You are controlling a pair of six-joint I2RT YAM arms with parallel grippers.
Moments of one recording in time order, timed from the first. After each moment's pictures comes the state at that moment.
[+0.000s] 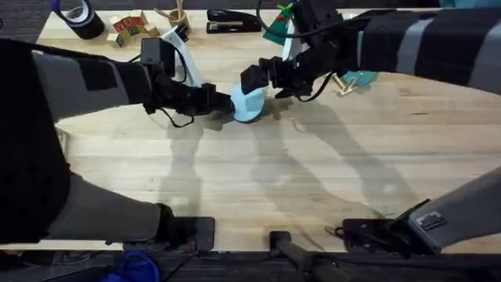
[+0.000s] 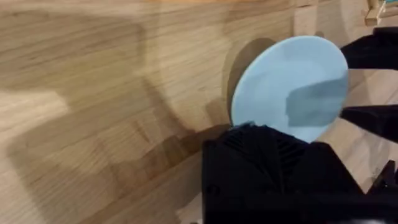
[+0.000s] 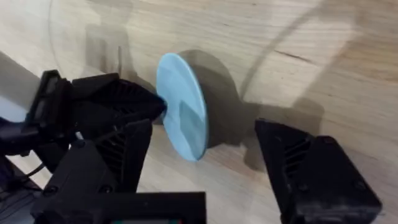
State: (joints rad) left arm 0.01 1.66 0.77 -0.31 0.71 -0.01; right arm 0.50 1.80 1.21 -0.47 -0.36 0.47
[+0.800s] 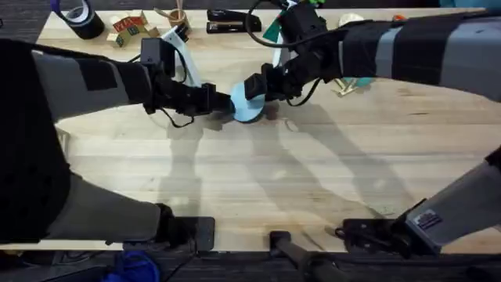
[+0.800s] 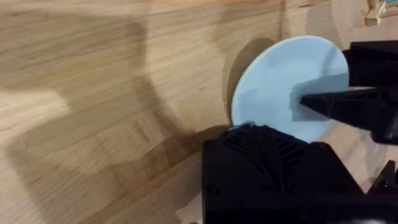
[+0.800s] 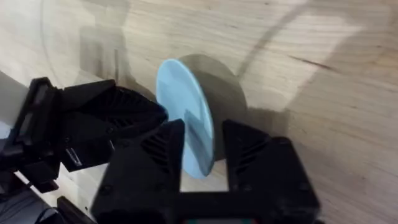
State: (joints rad) left arm 0.01 1.66 0.77 -0.31 0.71 -0.01; right arm 0.54 1.86 1.21 -0.40 -0.35 0.51
